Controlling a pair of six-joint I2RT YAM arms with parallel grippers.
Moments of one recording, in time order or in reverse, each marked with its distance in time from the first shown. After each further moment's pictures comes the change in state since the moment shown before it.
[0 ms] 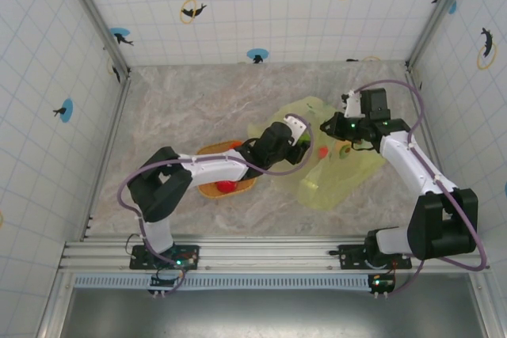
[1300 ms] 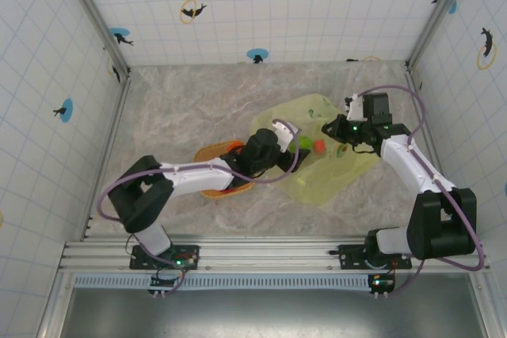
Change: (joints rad) left arm 0.000 -0.194 -0.191 0.025 0.139 -0.070; right arm -0.029 -0.002 -0.062 0.053 -0.004 0.040
